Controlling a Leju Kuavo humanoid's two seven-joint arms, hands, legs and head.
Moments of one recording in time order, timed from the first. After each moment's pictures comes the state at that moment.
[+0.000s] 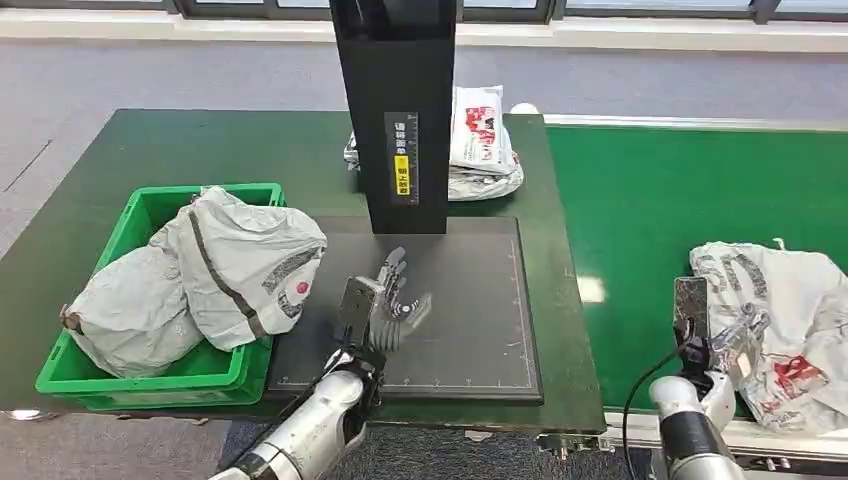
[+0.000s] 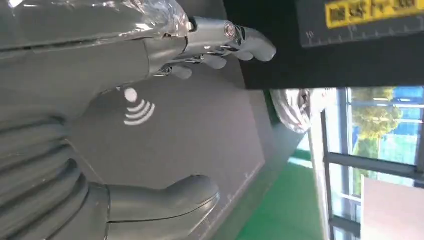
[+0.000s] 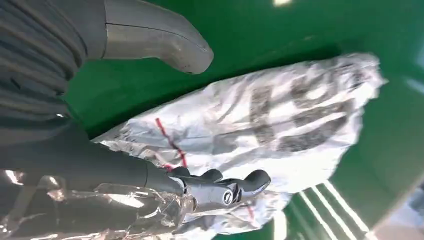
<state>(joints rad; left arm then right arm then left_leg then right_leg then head) -0.45 -0.28 -0.46 -0.67 0.21 0.15 -0.54 -0.40 -0.12 -0.17 -0.61 0.69 -0.65 -0.03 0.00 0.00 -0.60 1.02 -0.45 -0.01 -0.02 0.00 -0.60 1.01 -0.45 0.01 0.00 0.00</state>
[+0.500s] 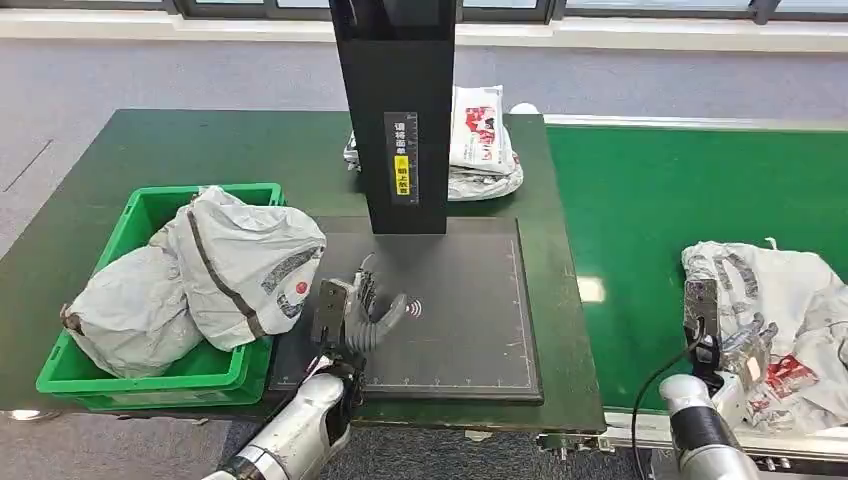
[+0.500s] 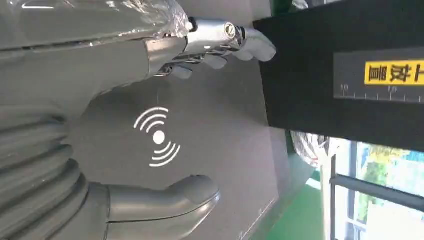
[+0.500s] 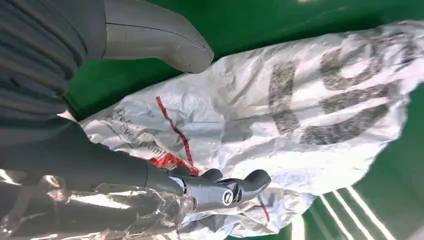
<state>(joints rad) -0.43 -0.24 -0.39 -0.66 0.25 0.15 -0.55 -0.46 -0.15 -0.19 -0.51 0.73 -0.63 0.02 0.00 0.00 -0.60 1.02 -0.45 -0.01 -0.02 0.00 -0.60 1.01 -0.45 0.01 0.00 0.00</state>
